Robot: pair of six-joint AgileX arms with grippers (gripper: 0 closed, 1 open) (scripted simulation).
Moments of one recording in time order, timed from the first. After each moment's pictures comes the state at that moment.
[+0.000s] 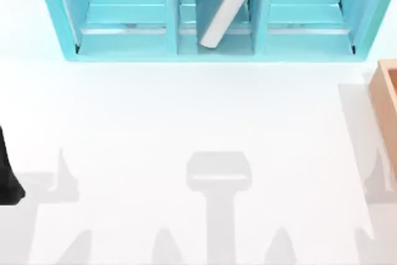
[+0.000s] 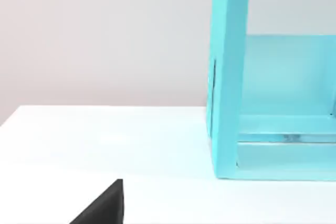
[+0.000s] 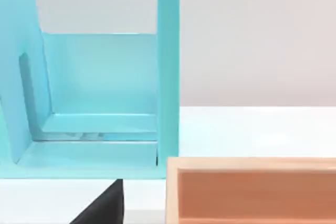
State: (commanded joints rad) left arm 0.00 0.00 0.00 0.00 0.00 0.00; right arm 0.00 0.00 0.00 0.00 0.00 0.00
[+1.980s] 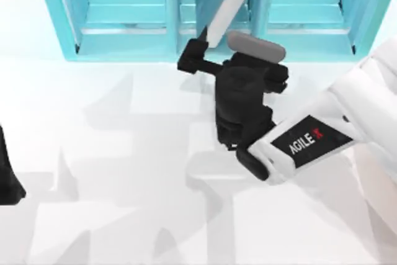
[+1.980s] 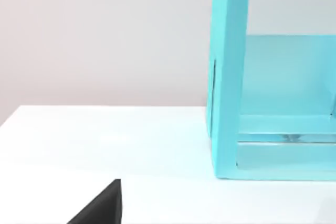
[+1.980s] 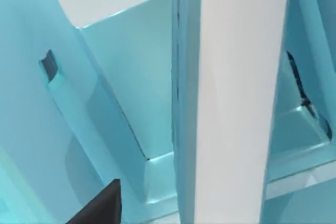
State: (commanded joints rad) left arm 0.00 0.00 0.00 0.00 0.00 0.00; right arm 0.71 2.38 1.20 1.15 0.74 0.43
